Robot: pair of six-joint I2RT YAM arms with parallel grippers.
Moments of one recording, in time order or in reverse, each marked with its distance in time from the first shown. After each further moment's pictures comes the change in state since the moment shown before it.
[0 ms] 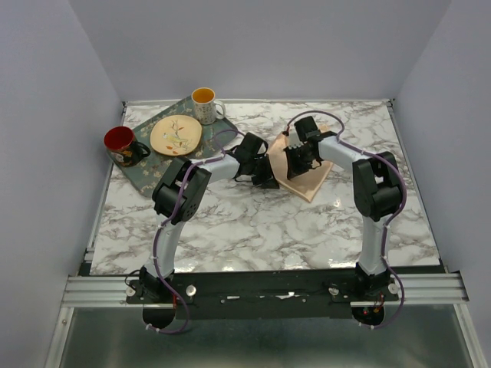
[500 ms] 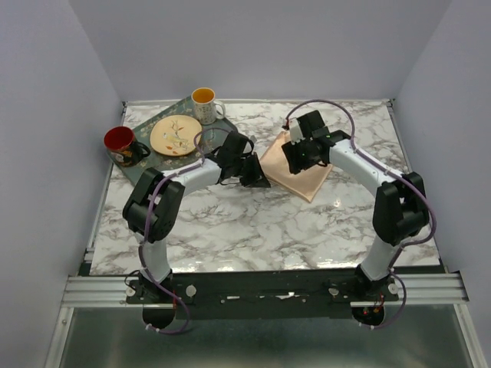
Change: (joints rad) left arm 0.025 -0.273 -0.216 0.010 0.005 0.000; right arm 0.048 -0.259 -0.052 -0.059 0.187 -0.129
